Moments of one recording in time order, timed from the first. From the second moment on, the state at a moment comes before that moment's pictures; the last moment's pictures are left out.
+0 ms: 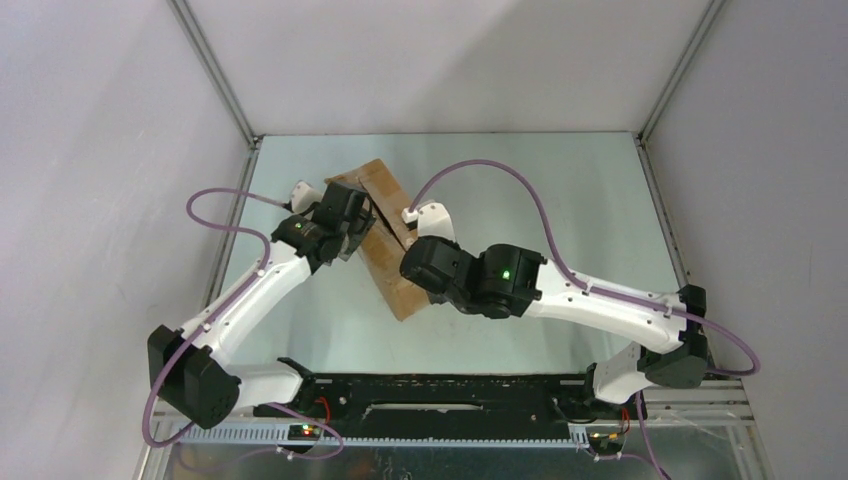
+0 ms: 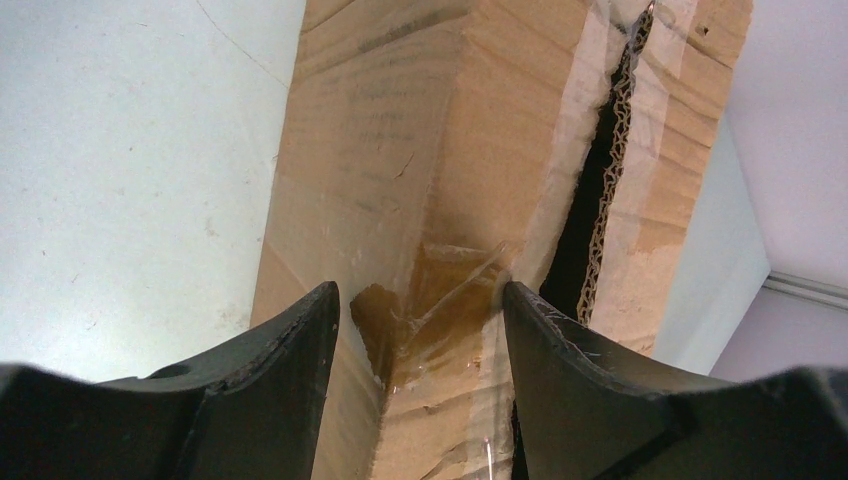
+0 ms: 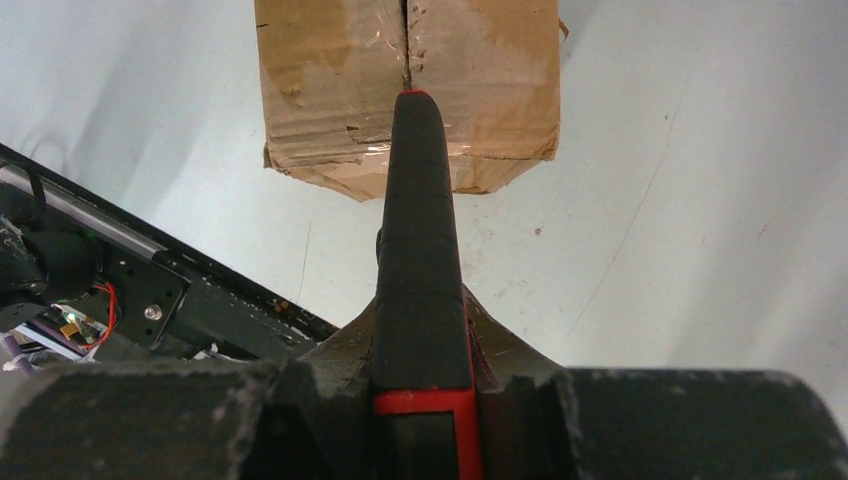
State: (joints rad) left arm -0.51 1.24 1.11 -0.76 -0.45 -1.33; right arm 1.30 1.53 1.63 -1.00 0.55 0.62
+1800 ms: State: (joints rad) left arm -0.49 1.27 1.10 -0.71 -0.53 -1.33; right arm 1.27 1.49 1.46 -0.75 0.52 0.62
